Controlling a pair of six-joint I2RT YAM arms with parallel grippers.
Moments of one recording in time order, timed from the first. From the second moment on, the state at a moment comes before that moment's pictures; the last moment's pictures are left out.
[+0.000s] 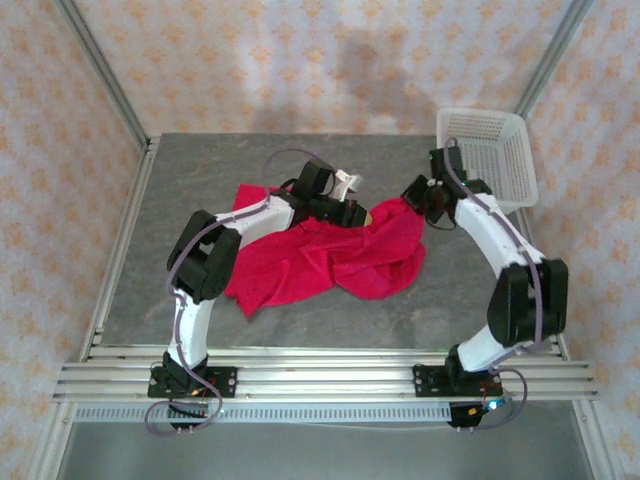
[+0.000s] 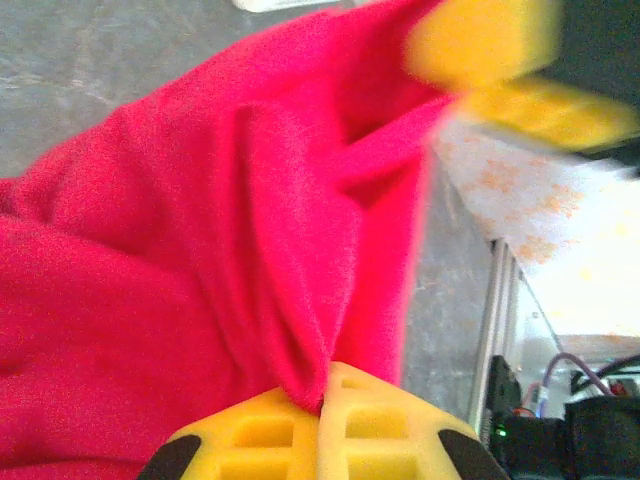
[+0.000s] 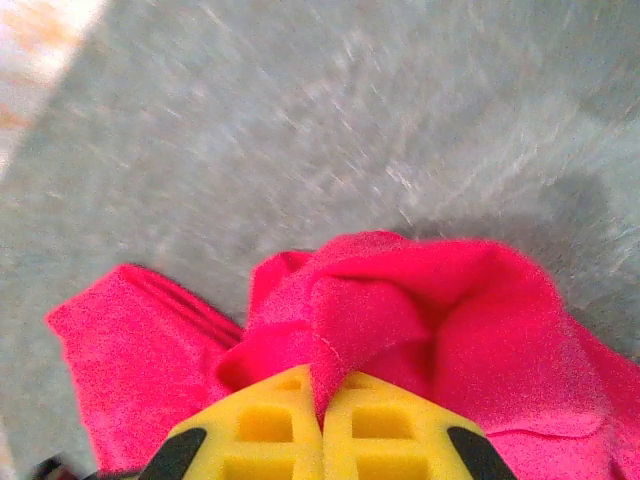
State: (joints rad) left arm -0.53 2.07 1.50 -0.12 0.77 -0.42; right arm 0.14 1.51 1.28 -0.66 -0.17 0.81
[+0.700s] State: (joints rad) left arm -0.51 1.98 1.50 -0.09 0.69 -0.50; right arm 0.11 1.37 1.24 -0.80 -0.26 0.76
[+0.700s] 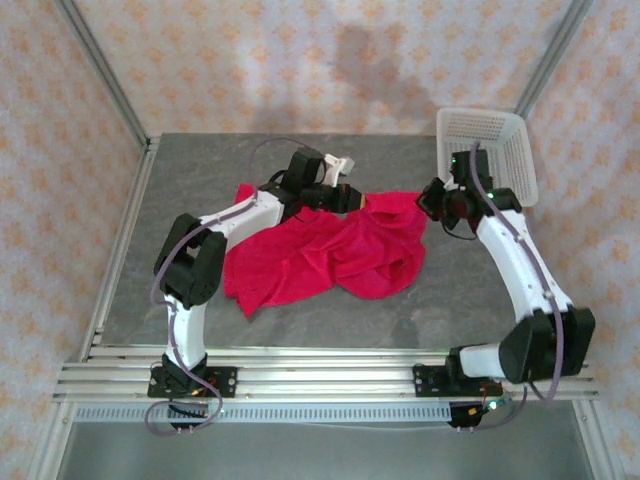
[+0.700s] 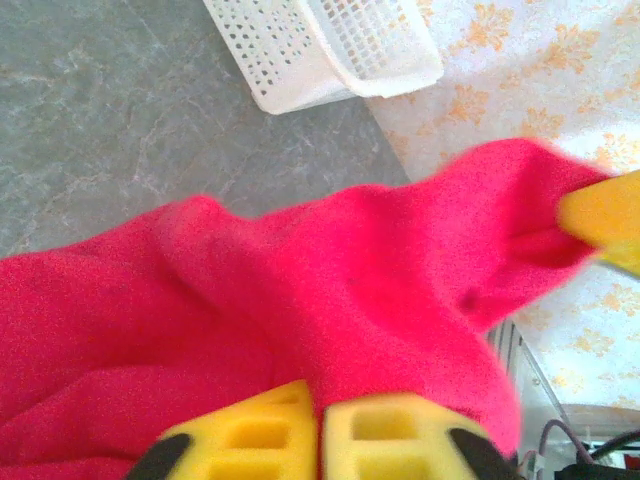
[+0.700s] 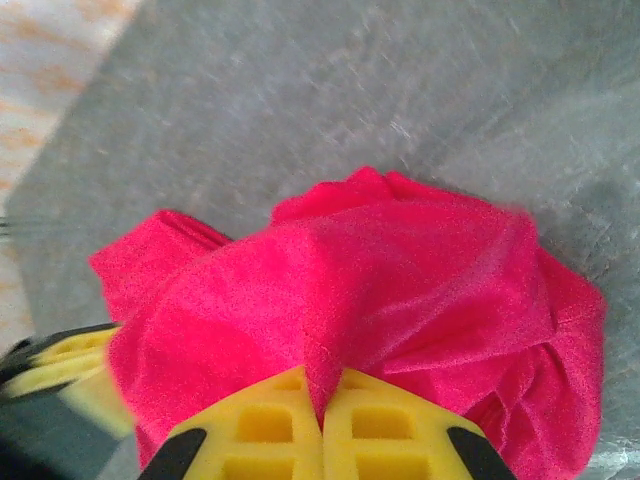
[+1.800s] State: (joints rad) left arm -0.17 1.65 1.00 -0.64 -0.04 -0.51; right arm -0.04 1.31 1.26 -0.76 -0.19 0.77
